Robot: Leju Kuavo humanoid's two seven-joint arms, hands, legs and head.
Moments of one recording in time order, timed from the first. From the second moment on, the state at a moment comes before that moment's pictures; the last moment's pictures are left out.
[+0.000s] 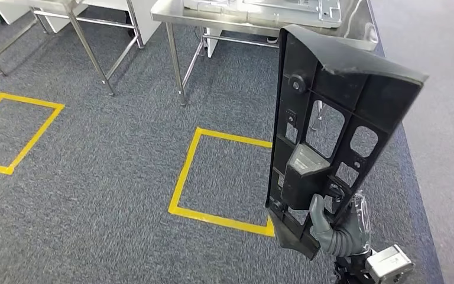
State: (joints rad) left arm 0.09 0.02 0.15 -0.44 0.02 0.12 -0.58; right arm 0.23 -0.23 0.24 -2.09 0.02 -0.29 -0.43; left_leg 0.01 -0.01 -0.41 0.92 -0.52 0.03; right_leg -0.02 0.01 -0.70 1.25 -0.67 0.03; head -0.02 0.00
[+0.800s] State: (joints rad) left arm 0.03 0.03 0.15 -0.30 0.05 0.13 -0.63; right arm 0.18 -0.22 0.23 -2.05 0.05 -0.32 -0.39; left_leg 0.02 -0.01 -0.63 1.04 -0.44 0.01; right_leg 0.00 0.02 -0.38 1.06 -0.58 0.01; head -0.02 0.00
